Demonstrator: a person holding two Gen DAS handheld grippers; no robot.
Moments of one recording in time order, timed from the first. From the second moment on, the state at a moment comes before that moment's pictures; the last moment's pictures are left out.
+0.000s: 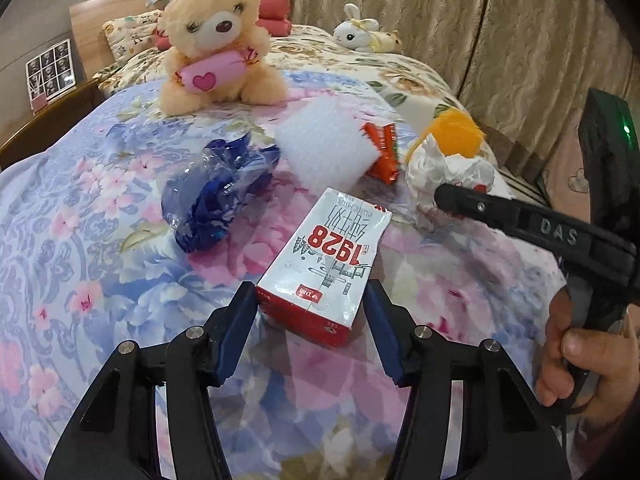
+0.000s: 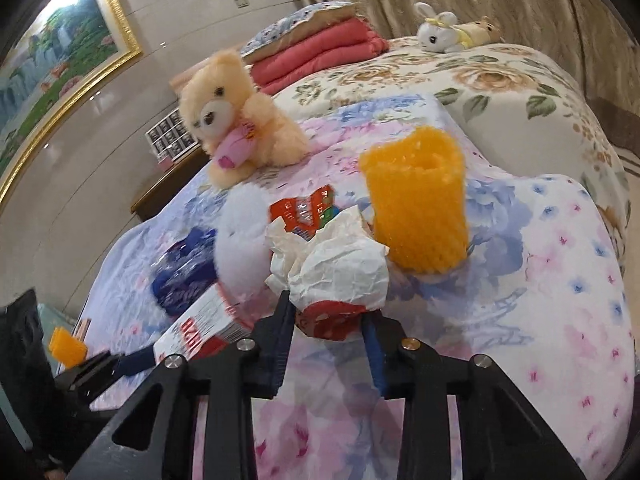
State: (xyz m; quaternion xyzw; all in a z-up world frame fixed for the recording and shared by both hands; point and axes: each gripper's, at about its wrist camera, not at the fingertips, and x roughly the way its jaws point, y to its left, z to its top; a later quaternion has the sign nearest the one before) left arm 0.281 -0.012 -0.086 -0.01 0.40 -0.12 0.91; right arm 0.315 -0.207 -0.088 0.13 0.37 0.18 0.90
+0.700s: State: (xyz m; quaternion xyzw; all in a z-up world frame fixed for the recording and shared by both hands) left arm 0.214 -0.050 -0.097 0.02 0.43 -0.14 0.89; right arm 0.177 -0.257 -0.059 0.16 0.35 0.17 0.91
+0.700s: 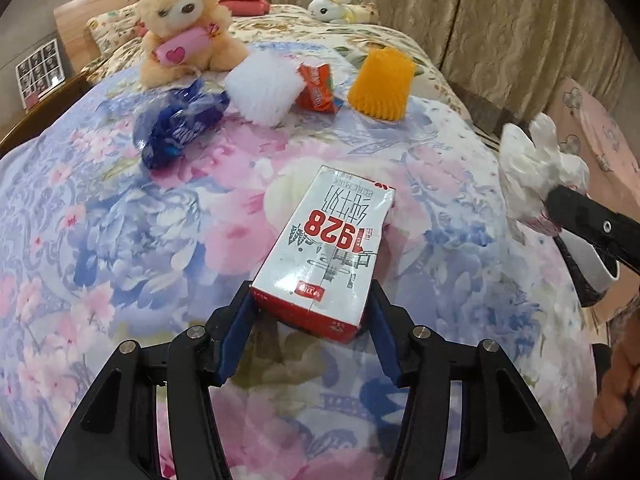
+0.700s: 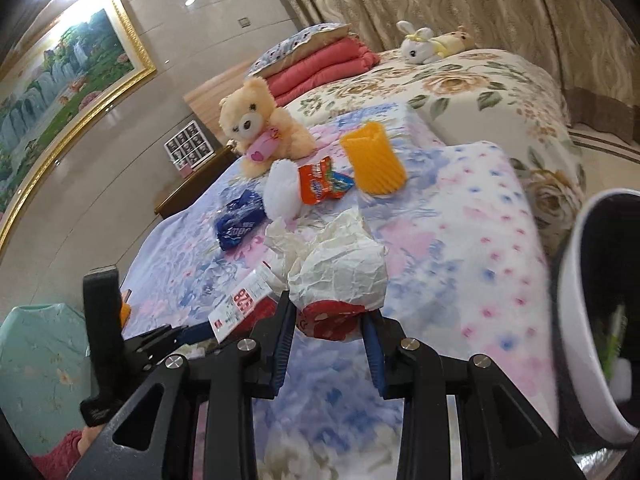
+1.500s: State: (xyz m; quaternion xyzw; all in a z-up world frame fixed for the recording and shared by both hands) left arm 0.152 -0.107 -0.052 -0.02 0.39 -0.21 0.90; right arm 0.109 -0.326 -0.037 0.18 0.32 0.12 0.92
